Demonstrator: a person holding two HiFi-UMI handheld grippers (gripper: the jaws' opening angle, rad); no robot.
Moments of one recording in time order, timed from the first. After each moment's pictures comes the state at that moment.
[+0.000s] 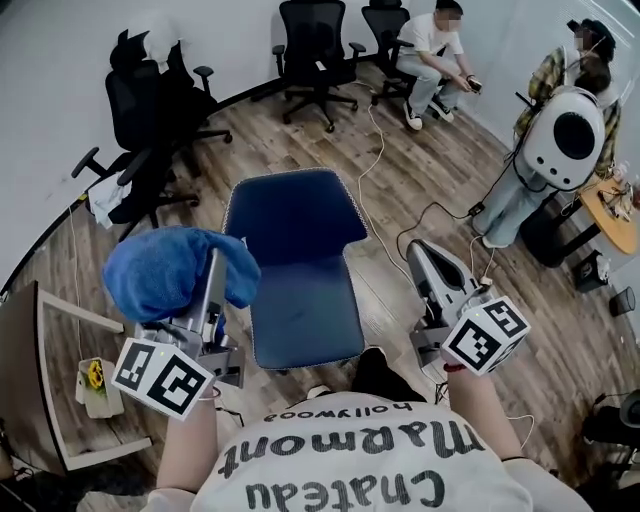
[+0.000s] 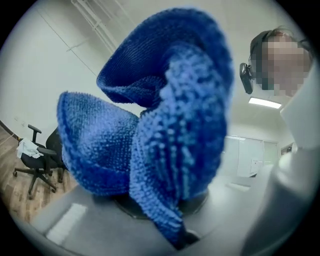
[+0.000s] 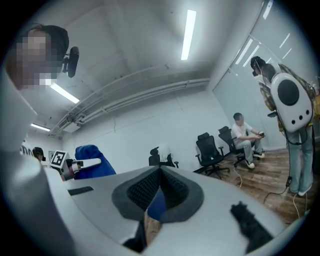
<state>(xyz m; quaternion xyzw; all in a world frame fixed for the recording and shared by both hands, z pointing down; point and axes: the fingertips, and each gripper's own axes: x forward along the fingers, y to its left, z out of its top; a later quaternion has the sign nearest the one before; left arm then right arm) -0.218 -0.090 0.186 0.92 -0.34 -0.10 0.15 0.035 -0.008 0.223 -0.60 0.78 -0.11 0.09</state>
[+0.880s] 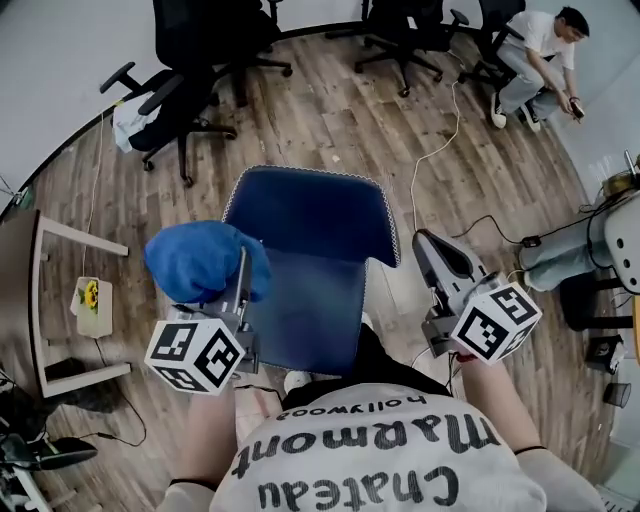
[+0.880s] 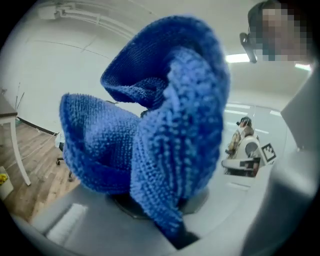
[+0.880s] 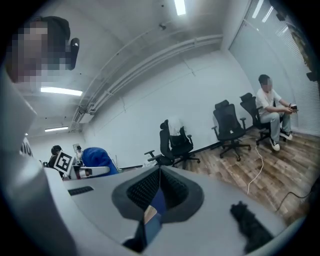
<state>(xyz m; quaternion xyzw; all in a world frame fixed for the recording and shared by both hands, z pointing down) -0.141 -0.225 0.346 0.83 -0.52 0.04 0.21 0.111 -0.216 0.331 -0.46 0.86 -0.22 -0.01</state>
